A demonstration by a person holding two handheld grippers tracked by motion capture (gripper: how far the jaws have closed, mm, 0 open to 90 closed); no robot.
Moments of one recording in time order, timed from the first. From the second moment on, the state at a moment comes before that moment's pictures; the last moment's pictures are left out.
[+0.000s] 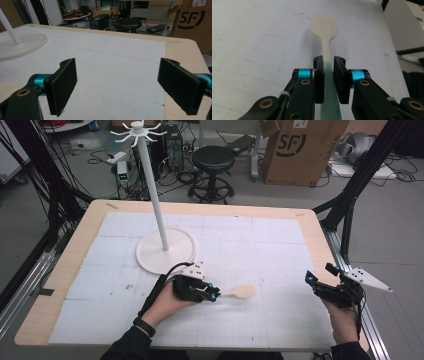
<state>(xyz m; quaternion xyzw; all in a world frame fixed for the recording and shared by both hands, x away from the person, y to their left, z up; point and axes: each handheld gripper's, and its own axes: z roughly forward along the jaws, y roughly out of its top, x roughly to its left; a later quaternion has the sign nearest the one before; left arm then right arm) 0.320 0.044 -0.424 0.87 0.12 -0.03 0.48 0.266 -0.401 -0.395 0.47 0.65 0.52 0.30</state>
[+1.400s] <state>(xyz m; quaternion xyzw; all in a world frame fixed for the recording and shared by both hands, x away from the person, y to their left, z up) 0.309 0.204 -0.375 0.74 0.28 0.17 0.59 0.278 -0.386 -0.395 0.44 0.67 0.52 0.28</state>
